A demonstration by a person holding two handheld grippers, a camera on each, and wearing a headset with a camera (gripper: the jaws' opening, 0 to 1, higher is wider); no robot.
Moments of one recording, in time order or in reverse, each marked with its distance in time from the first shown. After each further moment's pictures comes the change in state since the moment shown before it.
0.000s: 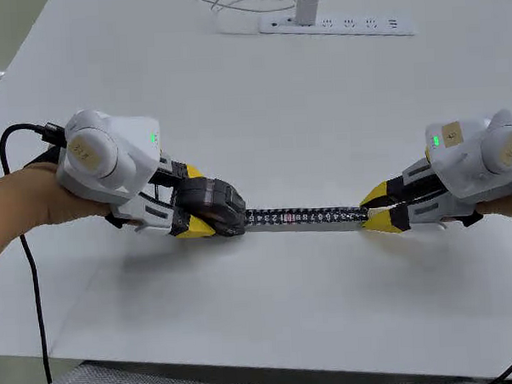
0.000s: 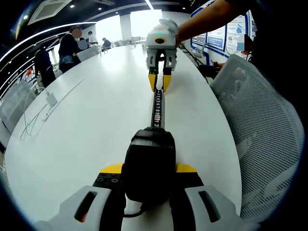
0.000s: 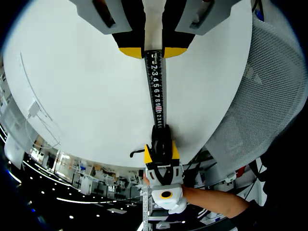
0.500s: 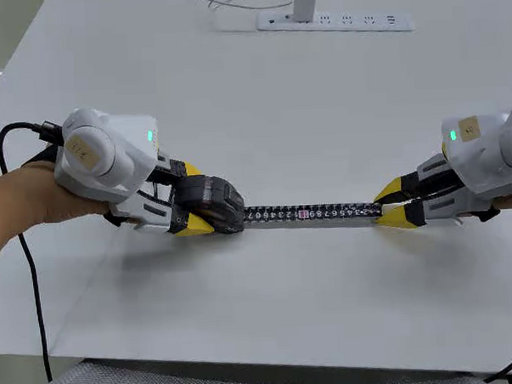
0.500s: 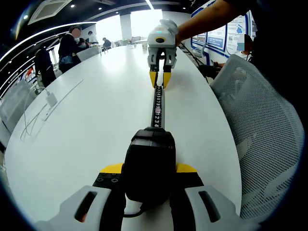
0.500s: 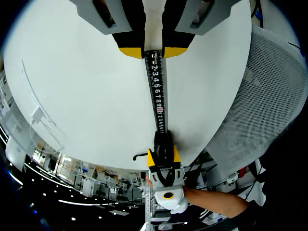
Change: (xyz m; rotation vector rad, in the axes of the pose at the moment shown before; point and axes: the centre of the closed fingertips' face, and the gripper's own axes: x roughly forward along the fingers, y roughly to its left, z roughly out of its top) left arm 0.000 0.000 0.000 -0.003 0.001 0.002; right arm -0.012 -0.004 -0.016 0.018 0.020 -0.016
